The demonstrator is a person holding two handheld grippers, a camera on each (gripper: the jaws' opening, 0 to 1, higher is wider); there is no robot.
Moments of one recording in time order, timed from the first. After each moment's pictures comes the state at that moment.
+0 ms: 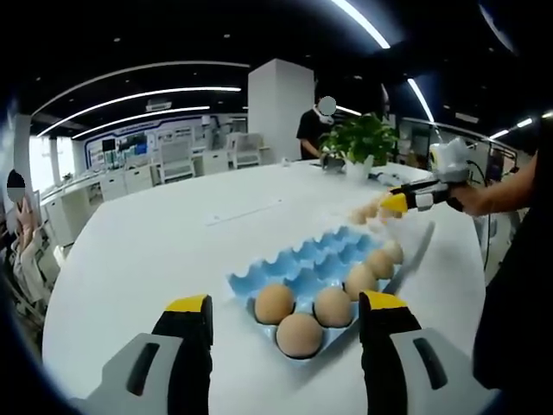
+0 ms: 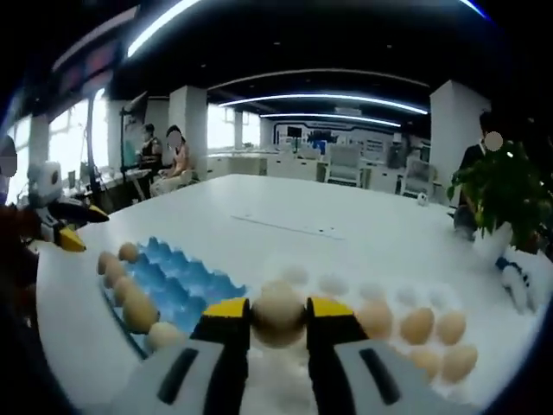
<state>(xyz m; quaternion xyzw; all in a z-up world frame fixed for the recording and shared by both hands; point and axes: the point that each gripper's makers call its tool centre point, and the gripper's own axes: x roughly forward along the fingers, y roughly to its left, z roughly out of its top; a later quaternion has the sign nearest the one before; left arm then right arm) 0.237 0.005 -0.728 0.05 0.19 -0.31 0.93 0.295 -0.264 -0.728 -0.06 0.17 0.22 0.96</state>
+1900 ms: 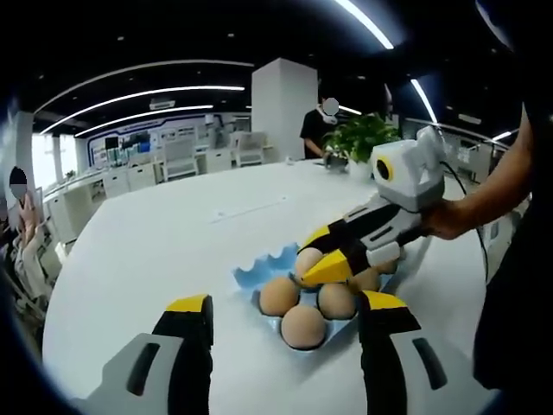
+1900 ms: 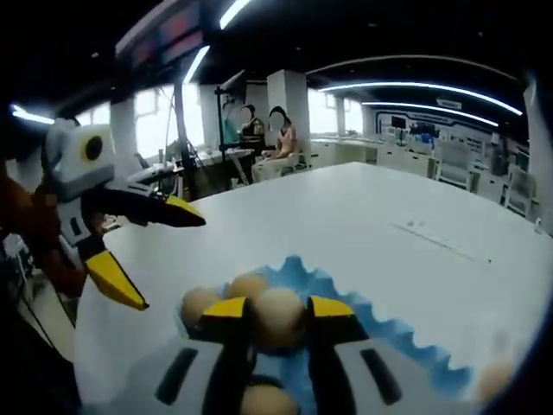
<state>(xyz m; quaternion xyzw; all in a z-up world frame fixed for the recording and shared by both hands) 0.232 0.013 -0.731 0.05 0.20 -0.30 0.93 0.286 -0.037 -0.764 -0.07 0.20 0.46 0.86</state>
